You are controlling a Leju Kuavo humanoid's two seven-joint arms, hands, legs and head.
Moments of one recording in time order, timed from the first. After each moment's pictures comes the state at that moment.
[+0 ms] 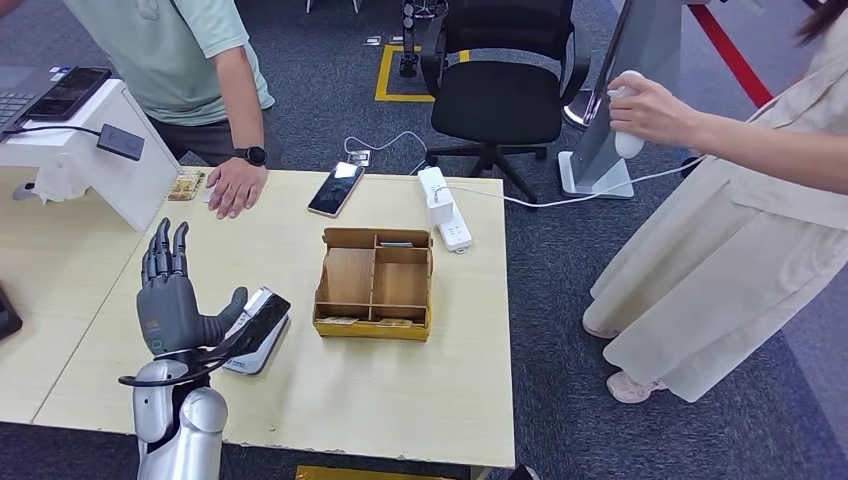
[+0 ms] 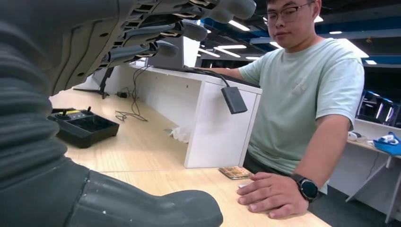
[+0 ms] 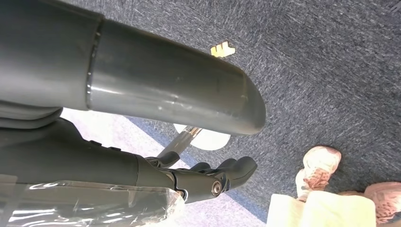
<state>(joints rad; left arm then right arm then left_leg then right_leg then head) -0.11 -0.26 0.29 -1.54 -1.20 0.36 -0.34 -0.02 0.27 -0.41 -0.52 1.57 -0.44 0.08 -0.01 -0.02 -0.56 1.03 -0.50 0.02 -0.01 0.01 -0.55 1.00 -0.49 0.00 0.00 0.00</state>
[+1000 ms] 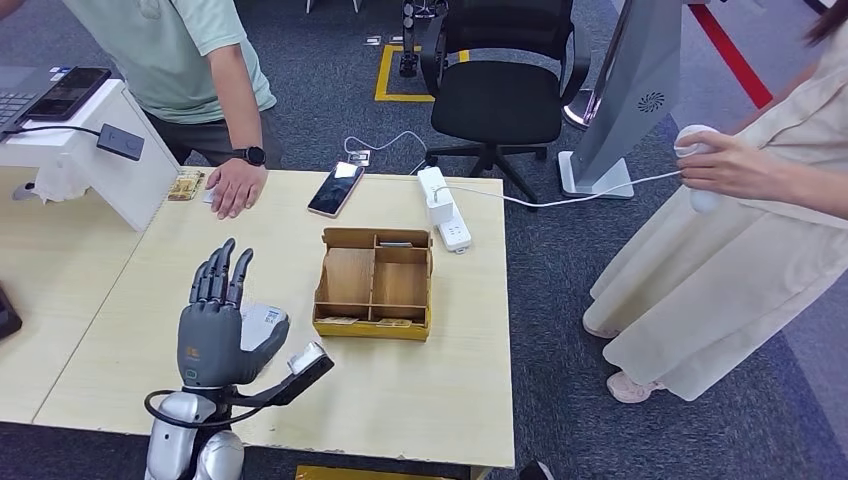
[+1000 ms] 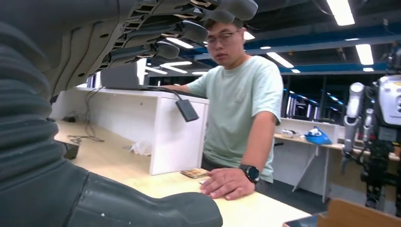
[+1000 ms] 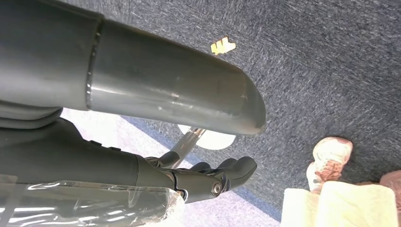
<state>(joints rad) 0.09 -0.21 0.06 -1.71 -1.27 0.36 -0.35 -0.04 0.27 -0.50 -0.52 1.57 -0.46 0.05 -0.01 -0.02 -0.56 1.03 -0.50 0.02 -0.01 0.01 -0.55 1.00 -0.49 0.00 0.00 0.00</state>
